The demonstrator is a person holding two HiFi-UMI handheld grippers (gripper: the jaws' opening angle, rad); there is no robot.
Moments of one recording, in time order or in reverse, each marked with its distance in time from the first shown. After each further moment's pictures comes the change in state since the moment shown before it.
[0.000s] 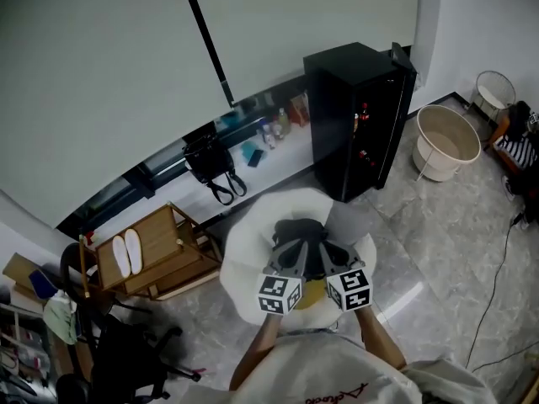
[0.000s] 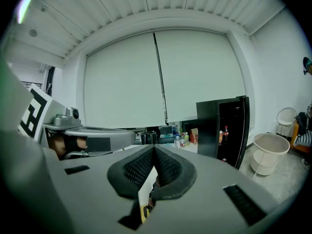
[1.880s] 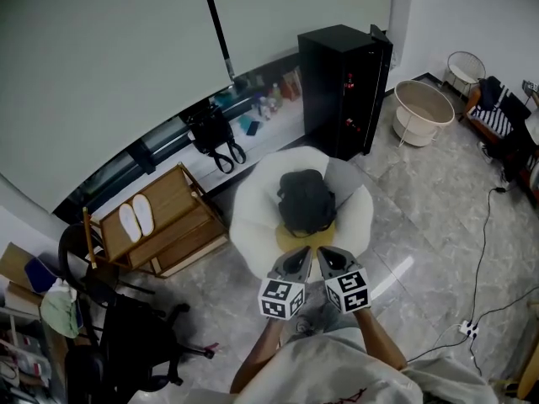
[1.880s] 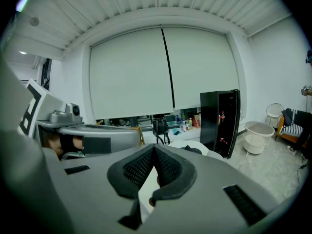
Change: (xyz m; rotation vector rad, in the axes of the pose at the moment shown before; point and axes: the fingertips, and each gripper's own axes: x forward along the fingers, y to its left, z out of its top) left arm -0.286 -0.066 -0.092 -0.054 0.061 -0.158; right arm -0.153 0.255 -0.096 0.015 0.098 -0.067
